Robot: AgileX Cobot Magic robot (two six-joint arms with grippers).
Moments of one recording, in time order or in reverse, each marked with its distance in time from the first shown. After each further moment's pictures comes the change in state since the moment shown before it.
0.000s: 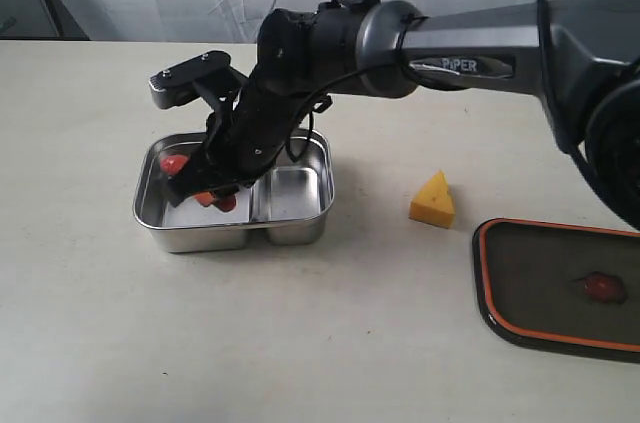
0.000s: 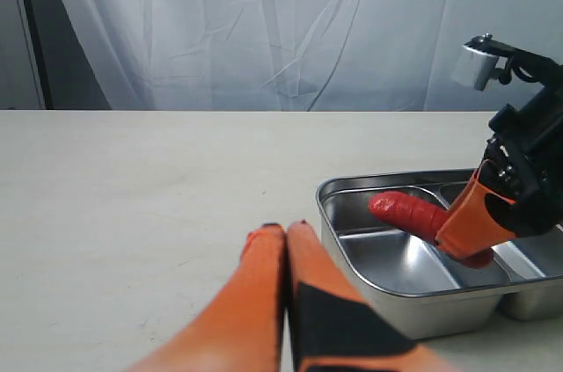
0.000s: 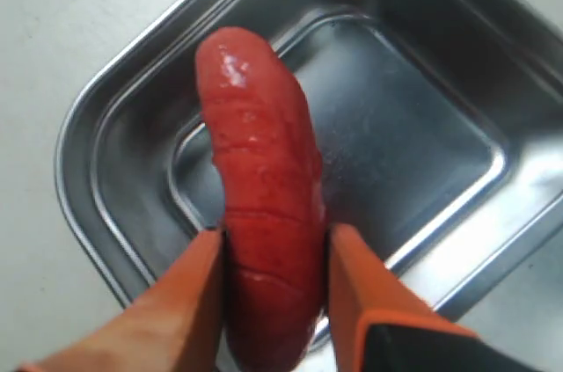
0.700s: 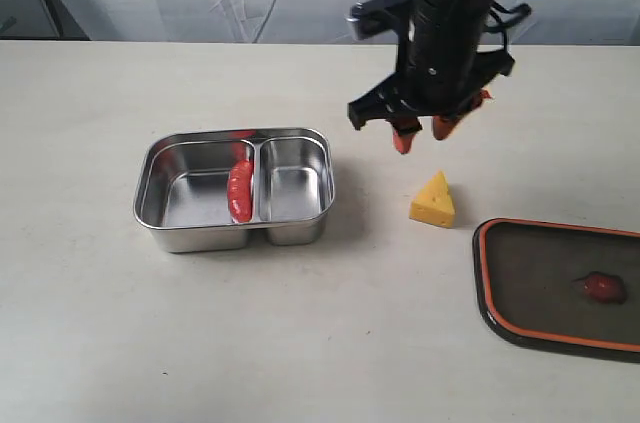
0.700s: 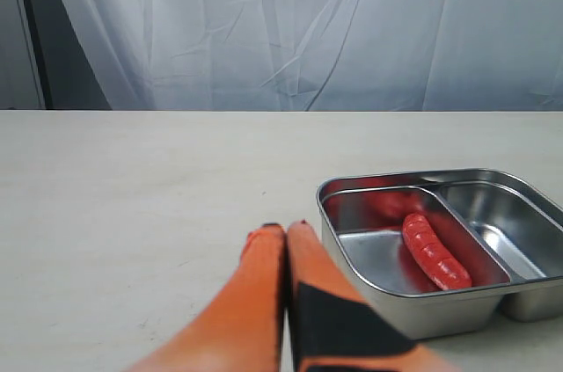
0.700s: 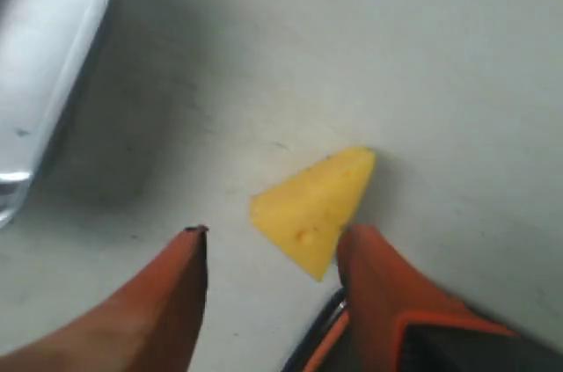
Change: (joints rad) left arm 0.000 0.000 0.000 0.000 0.000 0.000; right arm -0.256 -0.239 0.112 -0.506 0.397 0.522
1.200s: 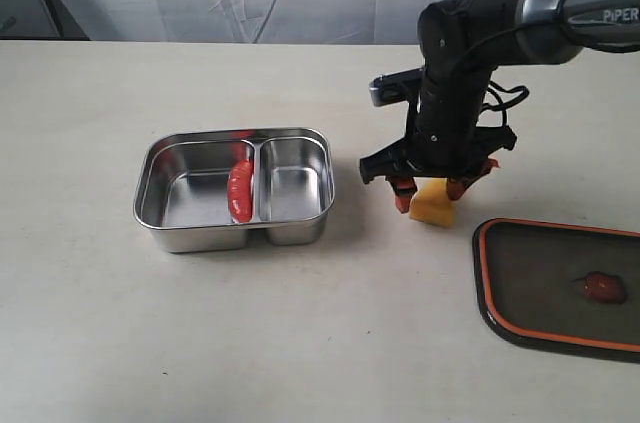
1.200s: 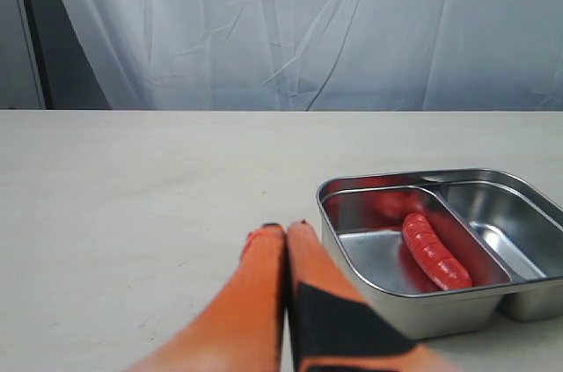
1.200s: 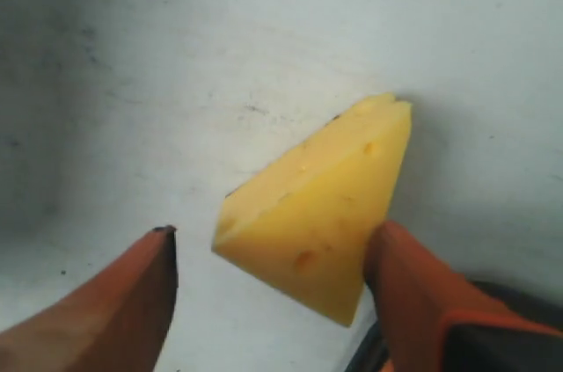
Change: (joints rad) left arm 0.000 0.000 0.000 0.000 0.000 0.000; right arm -0.051 0.111 0.149 0.037 -0.148 0.079
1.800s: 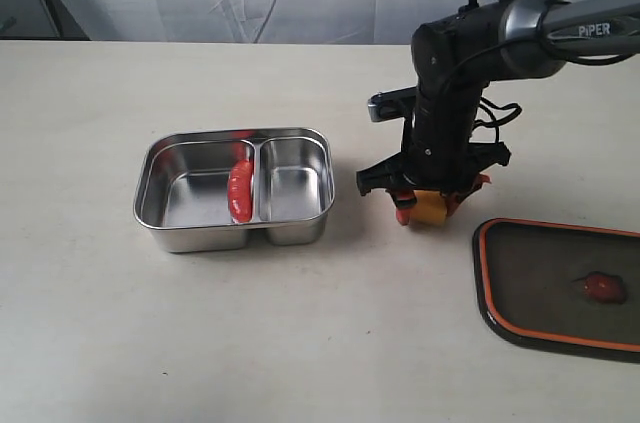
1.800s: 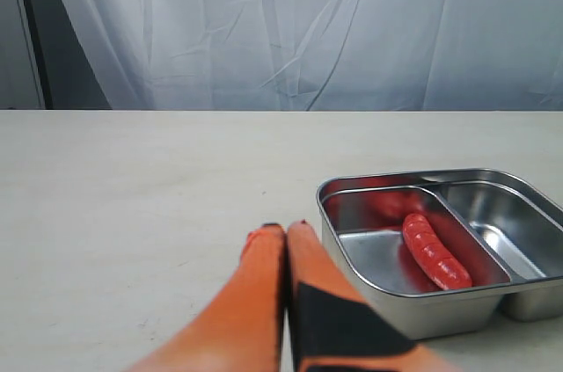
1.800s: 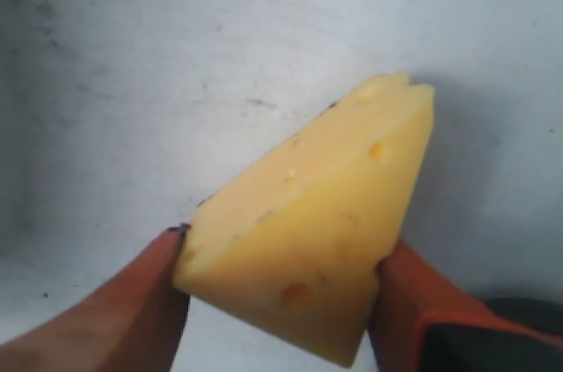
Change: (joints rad) left arm 0.000 0.000 0.000 0.000 0.000 0.000; right arm 0.000 0.049 0.000 0.025 -0.007 0.003
